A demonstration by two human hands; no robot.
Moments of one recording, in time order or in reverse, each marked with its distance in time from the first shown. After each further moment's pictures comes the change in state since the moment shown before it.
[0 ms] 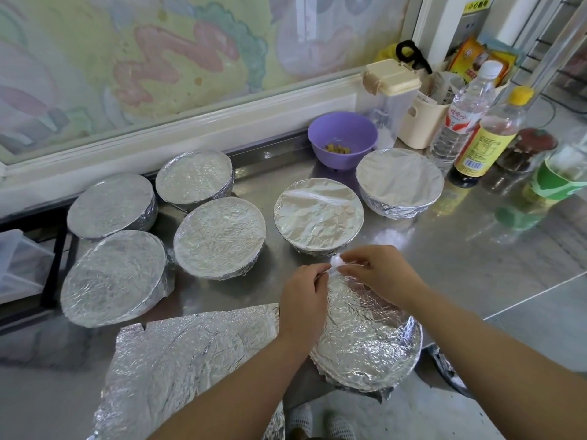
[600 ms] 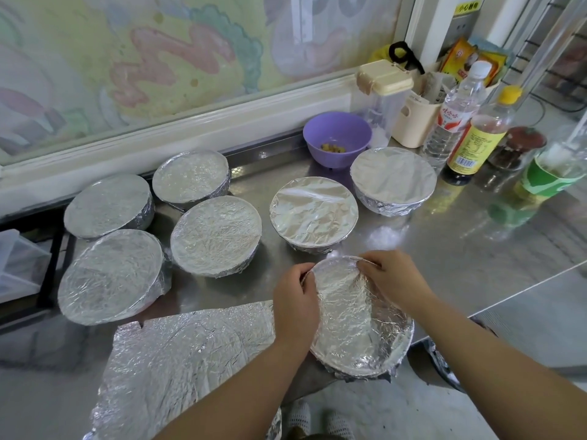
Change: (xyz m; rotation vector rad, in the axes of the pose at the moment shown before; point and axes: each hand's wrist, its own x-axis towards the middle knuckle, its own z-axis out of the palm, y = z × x) left_hand -0.010 0.001 0.002 -0.128 0.097 -0.180; right_hand -0.020 0.018 -0.001 -0.012 0.061 0.136
